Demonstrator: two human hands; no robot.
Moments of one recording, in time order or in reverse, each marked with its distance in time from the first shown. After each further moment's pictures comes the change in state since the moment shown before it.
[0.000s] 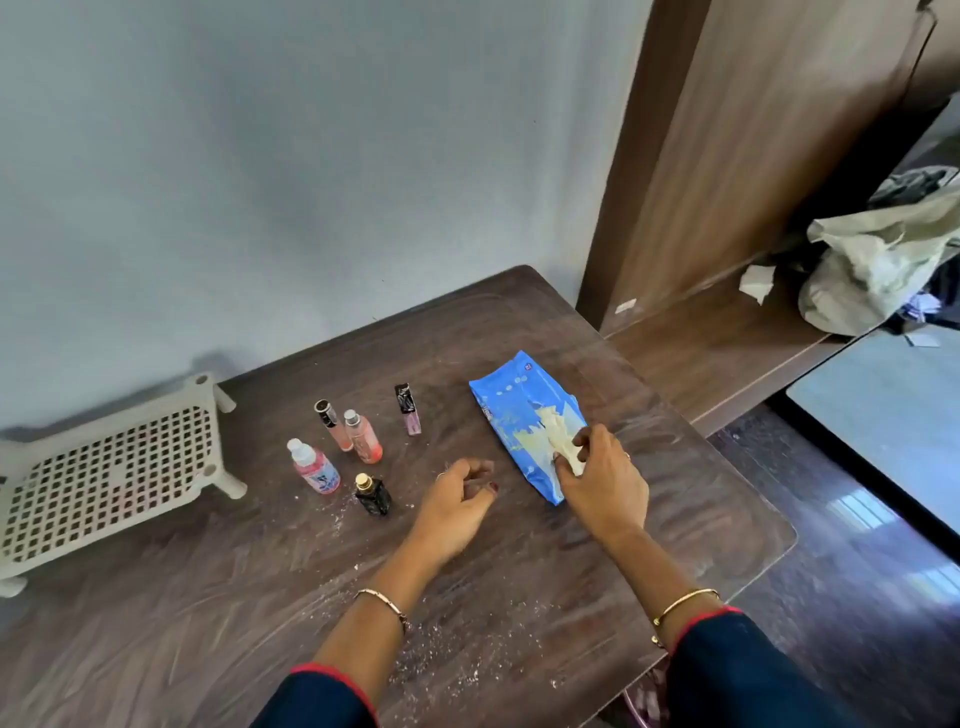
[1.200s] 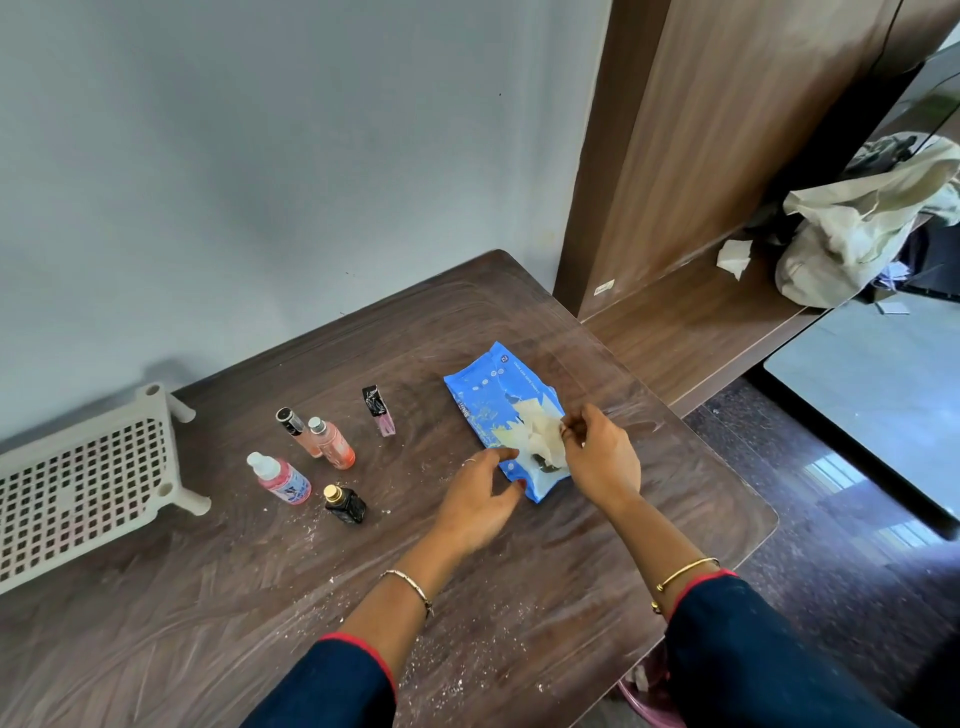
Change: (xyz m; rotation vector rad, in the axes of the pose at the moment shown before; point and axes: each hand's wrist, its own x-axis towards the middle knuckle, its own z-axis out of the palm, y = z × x) left_hand 0.030 0.014 0.039 0.262 -0.078 0.128; right_hand 0.036 0.014 -0.007 0.153 -0.060 0.084
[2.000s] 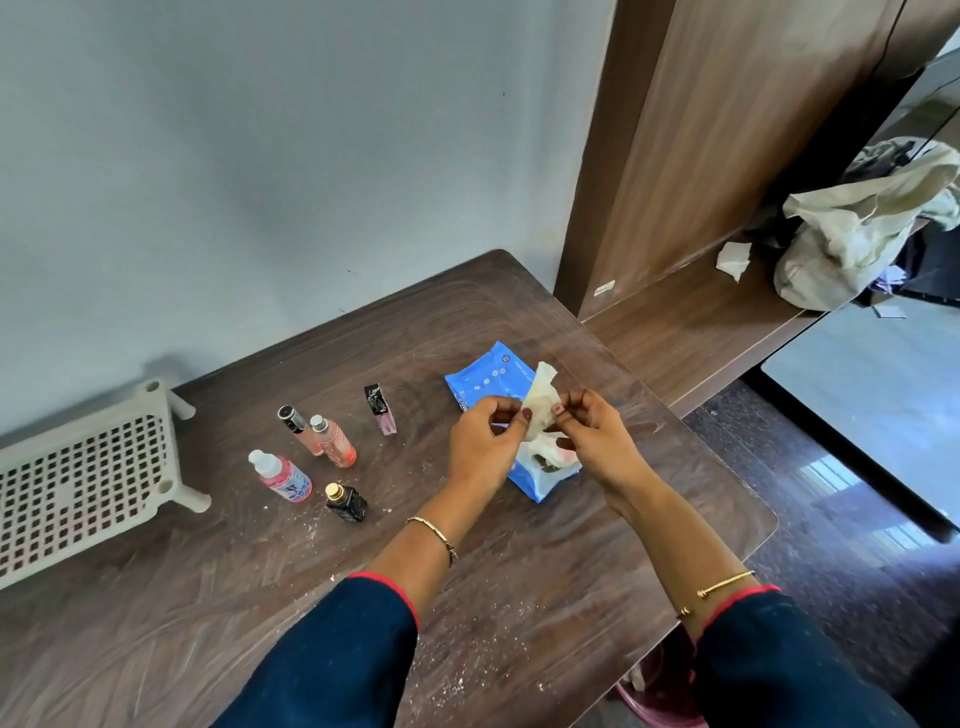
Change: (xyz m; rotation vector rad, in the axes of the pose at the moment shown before) left_hand 0.029 0.036 -0.012 -0.375 0.286 0.013; right_hand -0.007 -0.031 -0.026 0.739 -0.265 0.098
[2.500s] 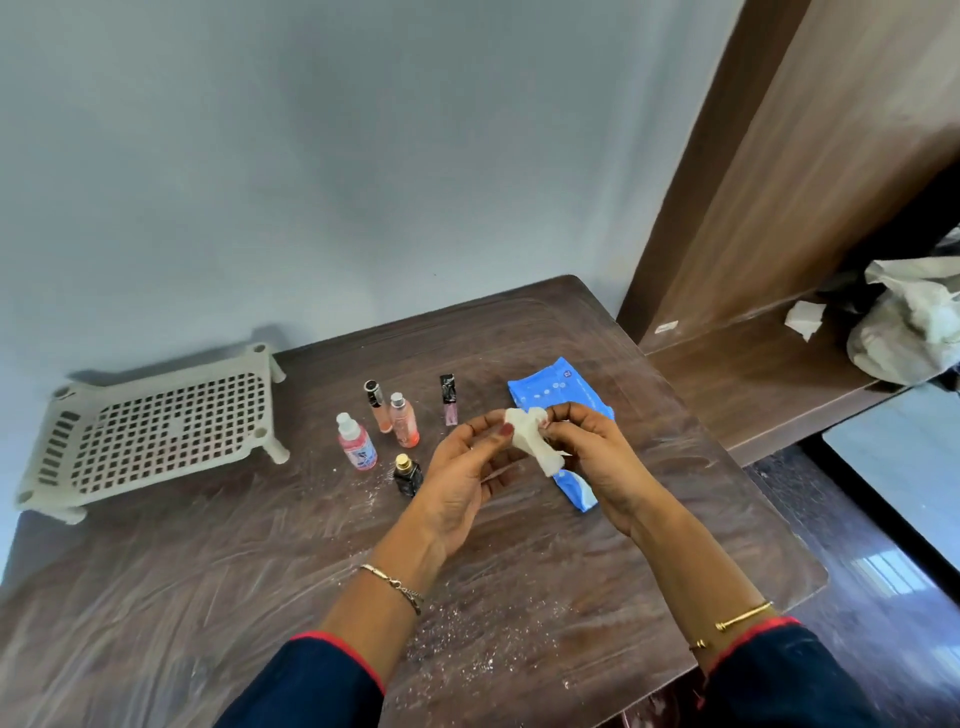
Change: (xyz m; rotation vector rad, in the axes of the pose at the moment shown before) left_hand -0.065 -0.002 -0.081 -0.841 -0.081 -0.246; right_hand -0.046 -0.042 0.054 0.069 -0.322 -0.006
